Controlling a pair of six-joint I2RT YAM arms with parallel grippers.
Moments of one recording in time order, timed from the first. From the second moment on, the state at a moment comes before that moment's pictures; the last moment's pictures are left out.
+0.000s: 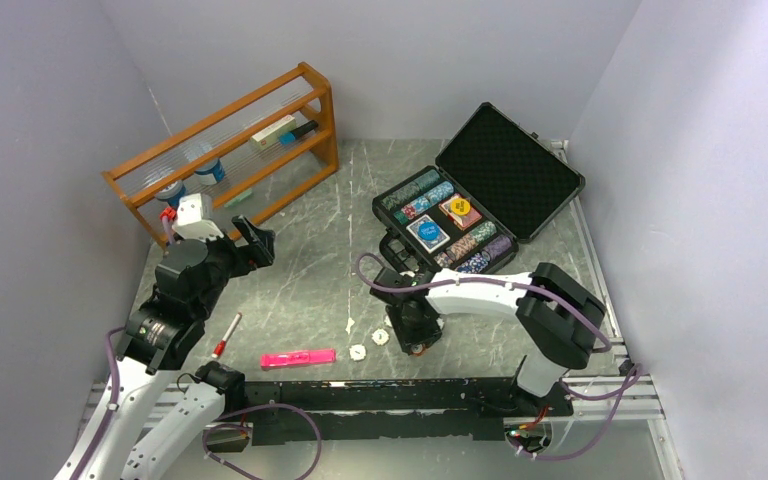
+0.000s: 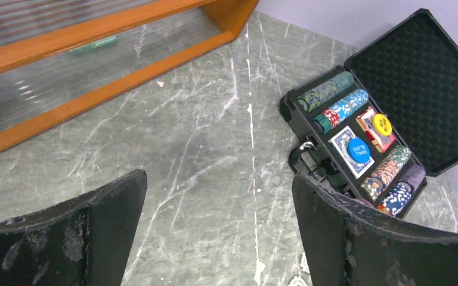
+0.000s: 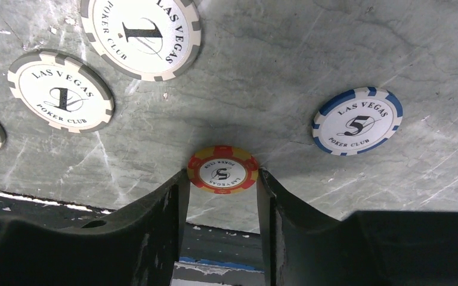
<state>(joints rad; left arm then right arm) -0.39 0.59 0.86 -0.54 -0.26 -0.50 1.02 1.66 0.93 -0.77 0.06 0.68</state>
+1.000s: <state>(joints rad) -0.39 0.56 0.41 -0.10 0.36 -0.62 0.94 1.43 0.99 -0.54 0.23 0.79</state>
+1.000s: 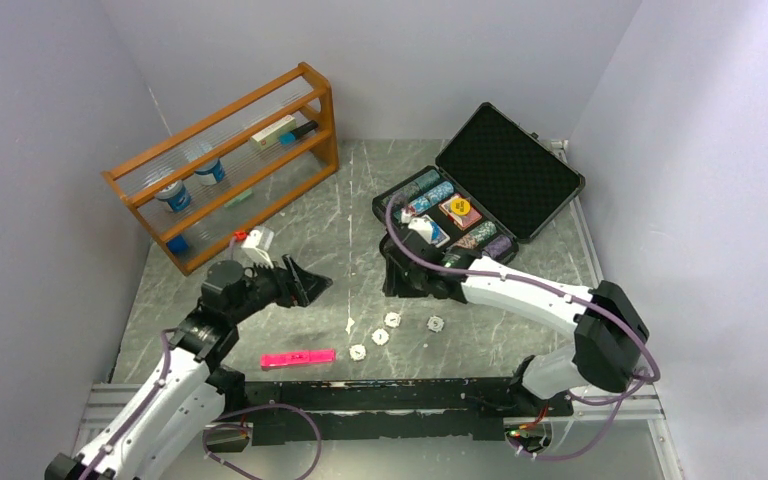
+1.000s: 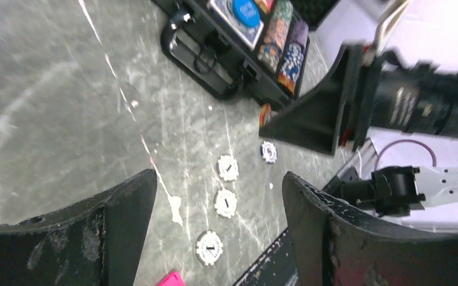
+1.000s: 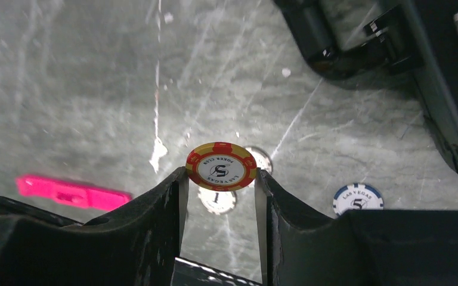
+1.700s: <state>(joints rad) -0.82 1.01 0.30 0.62 0.10 -0.65 0.76 1.30 0.94 -0.32 -0.05 1.13</state>
